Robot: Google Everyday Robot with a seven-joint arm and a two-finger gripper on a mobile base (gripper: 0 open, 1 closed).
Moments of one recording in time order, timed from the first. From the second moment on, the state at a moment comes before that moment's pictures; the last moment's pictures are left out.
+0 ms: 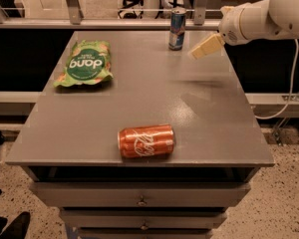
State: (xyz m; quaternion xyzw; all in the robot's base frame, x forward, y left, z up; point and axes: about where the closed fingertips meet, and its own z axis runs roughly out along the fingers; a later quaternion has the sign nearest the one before) arm 0.746 -0.193 0.936 -0.43 0.75 0.02 0.50
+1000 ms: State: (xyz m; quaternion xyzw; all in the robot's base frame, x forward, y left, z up) arm 0.832 -0.142 0.910 -0.37 0.73 0.11 0.56
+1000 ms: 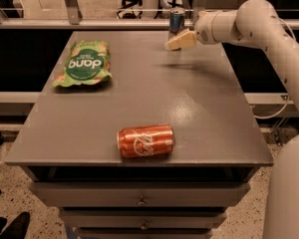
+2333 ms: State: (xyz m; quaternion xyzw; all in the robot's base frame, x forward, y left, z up) arm 0.869 -0.131 0.904 -0.33 0.72 0.15 0.60
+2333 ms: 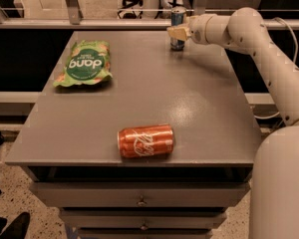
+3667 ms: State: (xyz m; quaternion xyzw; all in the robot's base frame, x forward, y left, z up) arm 0.749 -0.137 0.963 -0.47 0.68 0.21 0.52
